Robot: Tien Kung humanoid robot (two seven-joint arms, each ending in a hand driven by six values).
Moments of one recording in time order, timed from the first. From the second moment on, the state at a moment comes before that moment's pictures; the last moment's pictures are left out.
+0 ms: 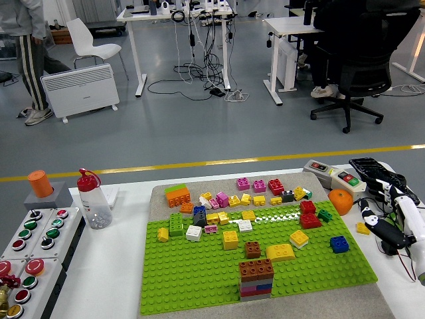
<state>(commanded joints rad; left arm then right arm) -0.11 0.03 -1.40 -0.18 1.32 0.13 0.21 0.10 -0.33 1.39 1.49 -1.27 -0.28 0.17</state>
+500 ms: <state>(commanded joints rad) -0.12 0.03 -1.39 -0.18 1.32 0.13 0.20 0.04 -0.27 1.58 1.48 -0.70 -0.14 0.11</state>
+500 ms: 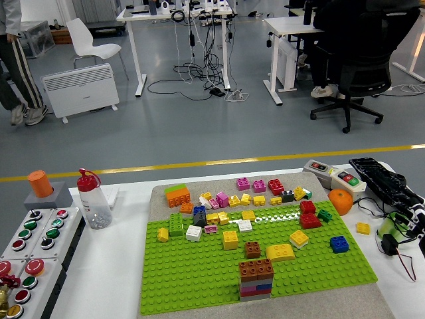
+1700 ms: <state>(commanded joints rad) -0.11 0.02 -1.38 -0.18 1.31 0.13 0.21 0.04 -0.27 1.57 1.45 0.13 -0.13 0.10</state>
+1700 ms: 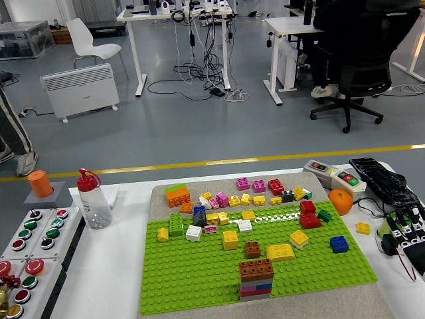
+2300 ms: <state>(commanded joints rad) -0.10 0.02 -1.38 -0.18 1.32 0.13 0.21 0.03 -0.27 1.57 1.45 0.11 -0.15 0.09</state>
